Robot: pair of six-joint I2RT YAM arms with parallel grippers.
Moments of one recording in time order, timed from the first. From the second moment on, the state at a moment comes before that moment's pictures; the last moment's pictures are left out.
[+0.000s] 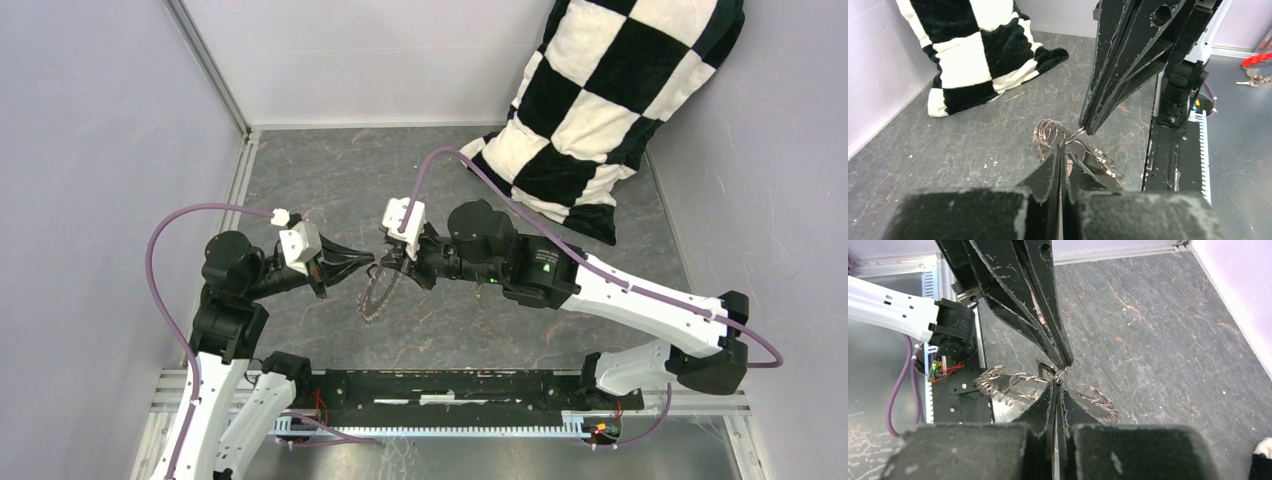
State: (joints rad) left arm -0.22 0.58 0.84 -0.31 0.98 0.12; right arm 1.21 1.35 1.47 -0.41 -0.06 -0.14
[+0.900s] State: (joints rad) left arm -0.22 0.57 0.91 -0.33 1.17 0.16; right arm 1.22 1.19 1.11 0.09 -0.26 -0.10
